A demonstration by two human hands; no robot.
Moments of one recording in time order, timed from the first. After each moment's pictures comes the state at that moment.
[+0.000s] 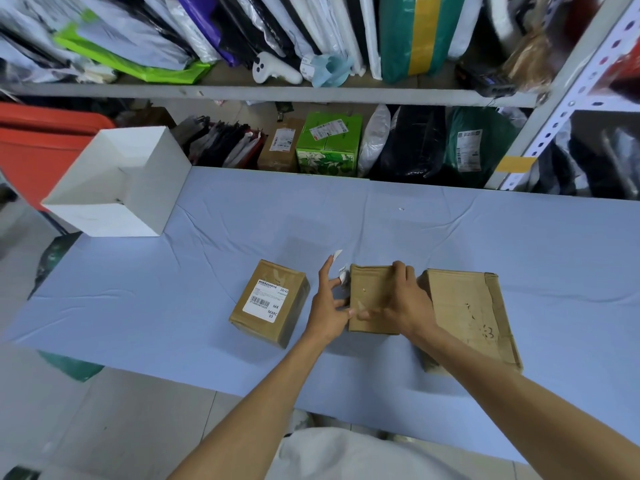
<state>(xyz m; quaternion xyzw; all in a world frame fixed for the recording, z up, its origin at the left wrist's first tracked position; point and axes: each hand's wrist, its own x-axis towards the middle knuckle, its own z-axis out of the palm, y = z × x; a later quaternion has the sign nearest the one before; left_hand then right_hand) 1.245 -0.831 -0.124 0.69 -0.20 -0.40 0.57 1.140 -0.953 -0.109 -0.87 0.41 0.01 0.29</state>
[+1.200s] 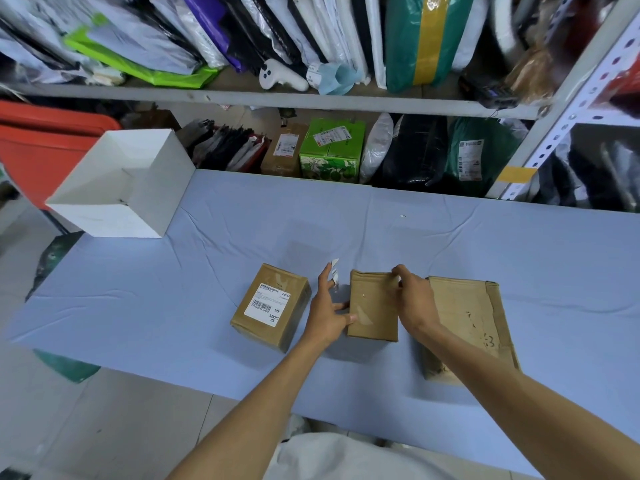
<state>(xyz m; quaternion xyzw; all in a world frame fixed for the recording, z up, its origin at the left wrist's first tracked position) 1.253 -0.832 -0.131 0.69 -0.20 -0.38 0.58 1.146 -0.969 -0.106 -0.84 0.43 -0.06 0.31</state>
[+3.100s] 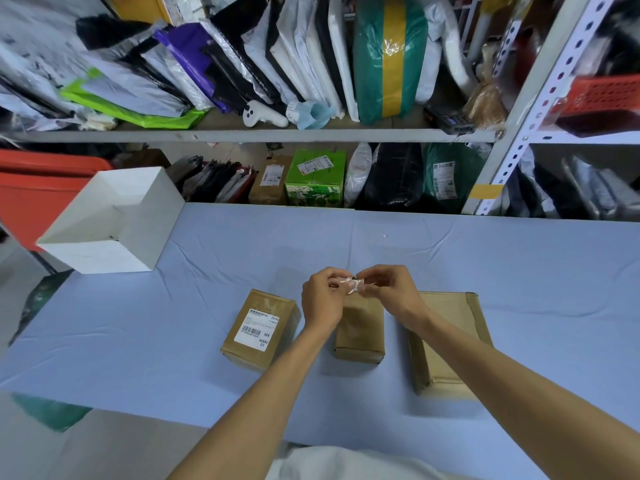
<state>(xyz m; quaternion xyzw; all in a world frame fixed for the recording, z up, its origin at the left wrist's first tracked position) 1.256 -0.877 -0.069 0.81 -0.23 -0.19 0.50 1.157 -0.984 -0.066 -0.69 0.33 -0.17 0.63</state>
